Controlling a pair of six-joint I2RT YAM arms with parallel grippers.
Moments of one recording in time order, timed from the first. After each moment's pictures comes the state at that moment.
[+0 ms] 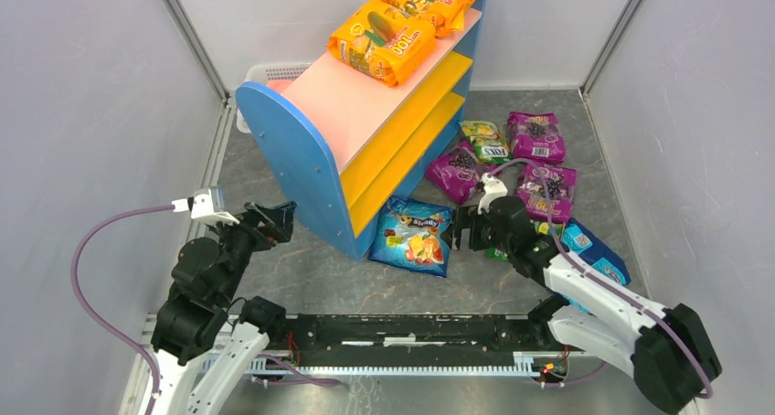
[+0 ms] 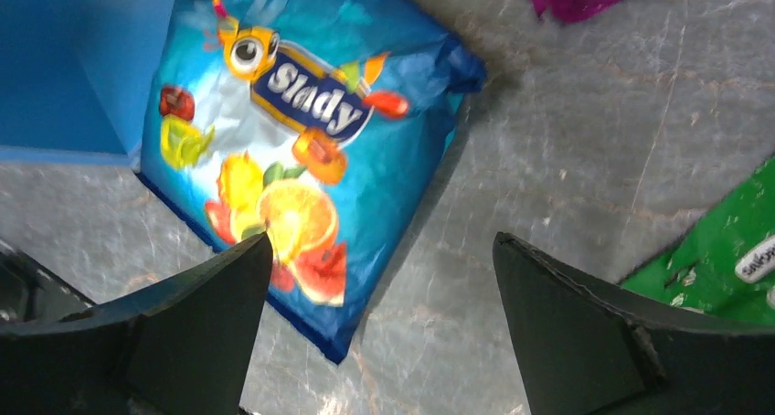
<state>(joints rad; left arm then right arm) -0.40 0.27 0.79 -0.65 -0.24 -0.51 0.65 0.92 0.44 -0.15 0.03 0.45</state>
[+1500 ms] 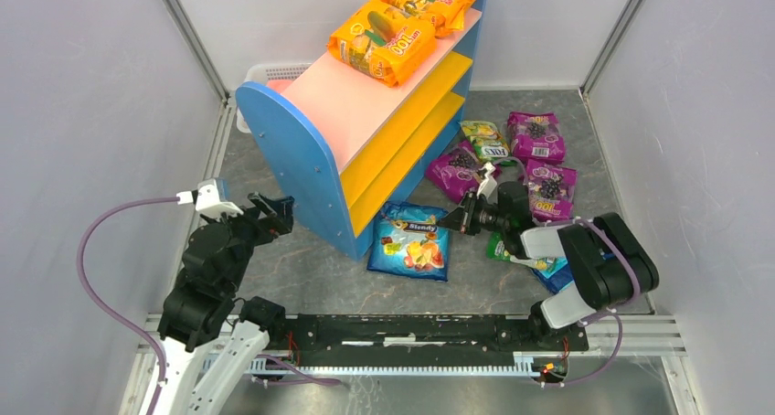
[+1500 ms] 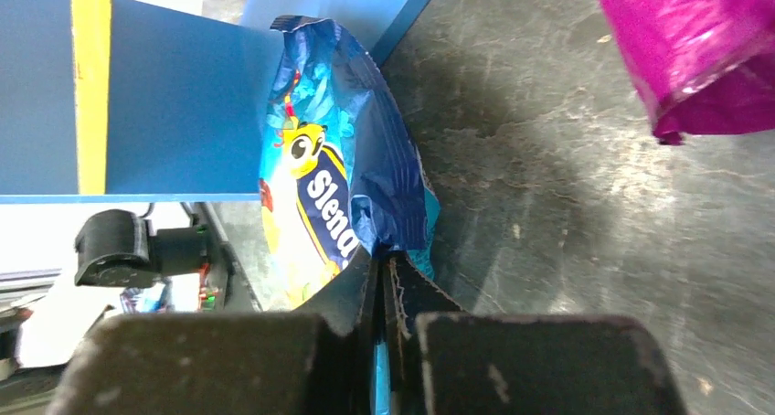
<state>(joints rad) -0.36 0.35 0.79 -0.66 -0.29 -0.51 0.30 1.57 0.38 0.71 -0.70 0.71</state>
